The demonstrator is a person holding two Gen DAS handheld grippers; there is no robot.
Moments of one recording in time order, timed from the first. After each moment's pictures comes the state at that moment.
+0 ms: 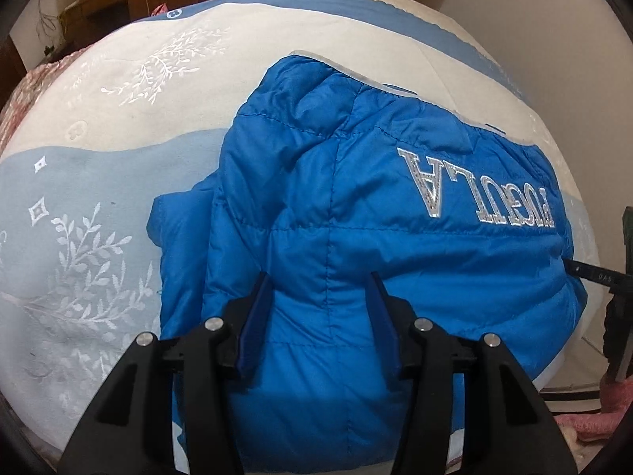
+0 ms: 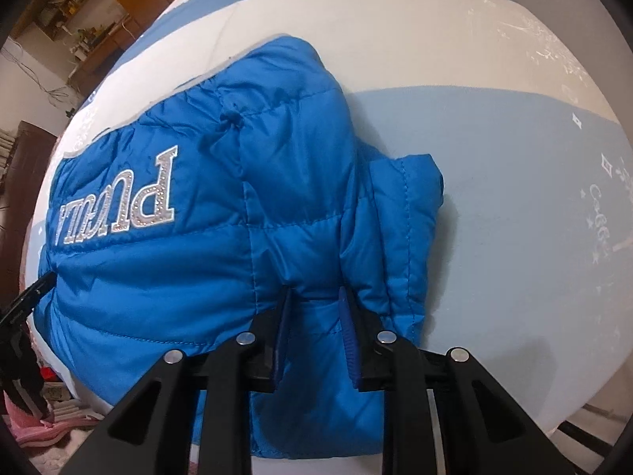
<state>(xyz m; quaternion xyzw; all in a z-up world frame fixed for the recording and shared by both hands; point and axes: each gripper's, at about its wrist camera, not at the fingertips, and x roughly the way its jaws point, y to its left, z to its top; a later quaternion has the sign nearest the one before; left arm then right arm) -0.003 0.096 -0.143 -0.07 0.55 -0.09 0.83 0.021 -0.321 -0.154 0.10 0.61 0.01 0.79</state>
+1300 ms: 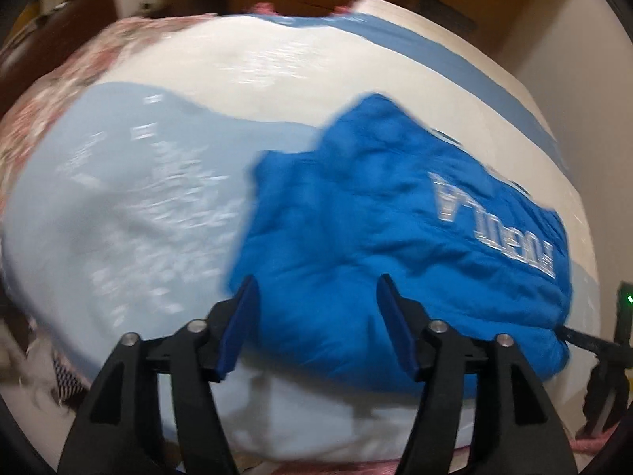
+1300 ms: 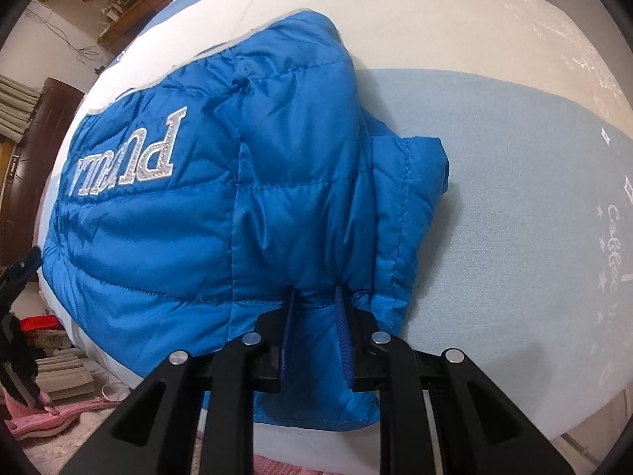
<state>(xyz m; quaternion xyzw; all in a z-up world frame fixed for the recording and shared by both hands) -0.087 0.126 -0.092 -0.16 0.51 0.08 0.84 0.013 -0.342 -0.152 0.08 0.64 0.10 0.76</state>
